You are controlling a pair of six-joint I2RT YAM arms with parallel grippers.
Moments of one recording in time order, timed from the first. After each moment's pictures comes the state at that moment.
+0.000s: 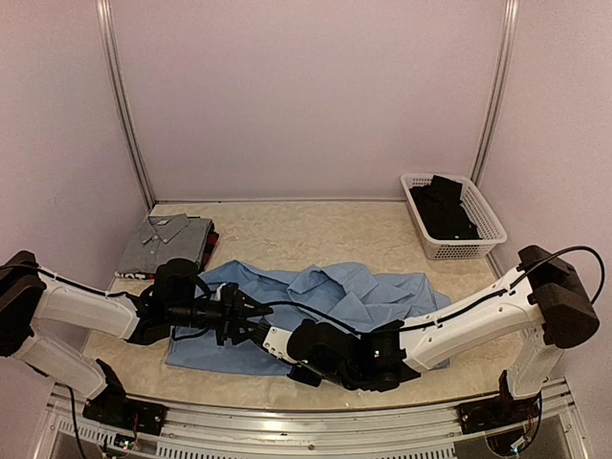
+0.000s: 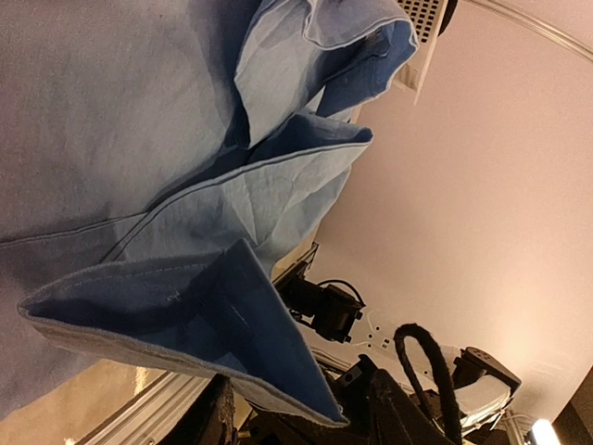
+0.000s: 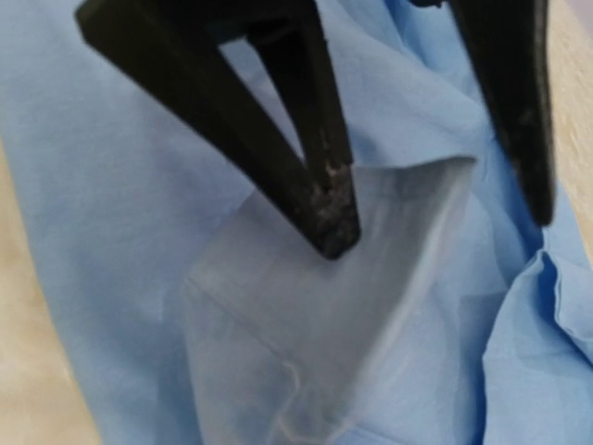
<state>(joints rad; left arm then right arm) -0.74 1.38 0.41 0.56 0.57 -1.58 1.44 1.79 1.03 0.04 0.54 -0.13</state>
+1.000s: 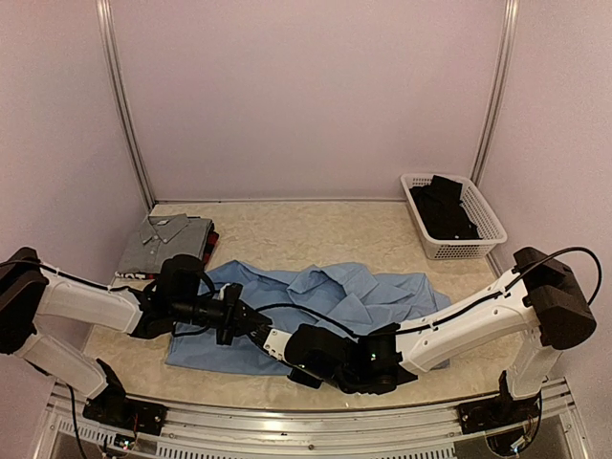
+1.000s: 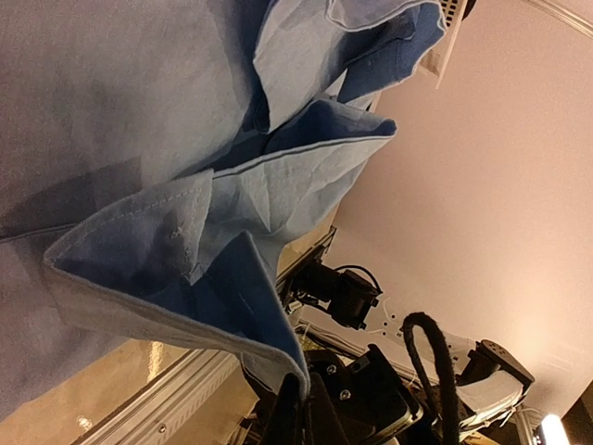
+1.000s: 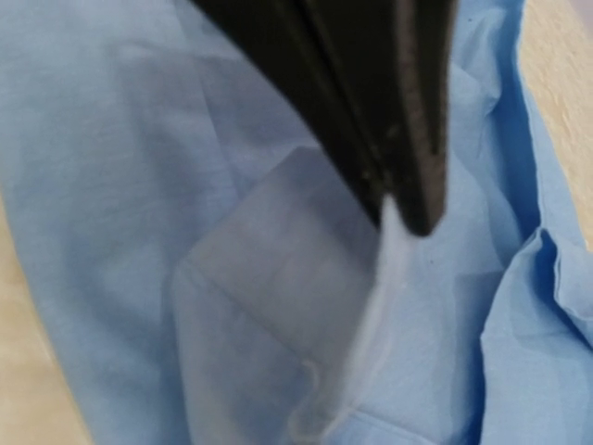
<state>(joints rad) -0.72 1.41 0.45 0.47 0.64 -1.53 1.45 1.81 1.04 0.02 0.58 -0.13</state>
